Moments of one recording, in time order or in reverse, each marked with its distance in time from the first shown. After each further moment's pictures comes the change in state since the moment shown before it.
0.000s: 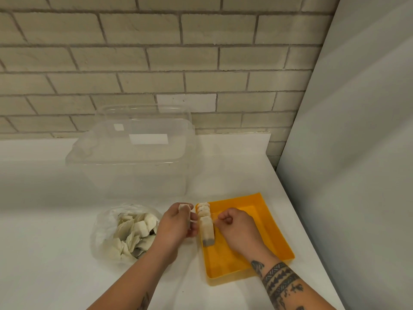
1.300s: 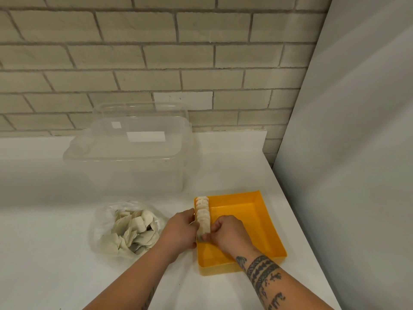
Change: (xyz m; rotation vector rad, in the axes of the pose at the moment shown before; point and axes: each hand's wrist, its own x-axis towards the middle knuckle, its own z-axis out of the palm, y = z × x) left_hand 0.002 -0.020 0.003 0.472 -0.219 -0.021; right_hand -0.007 0.003 0.017 -0.148 -0.128 0.148
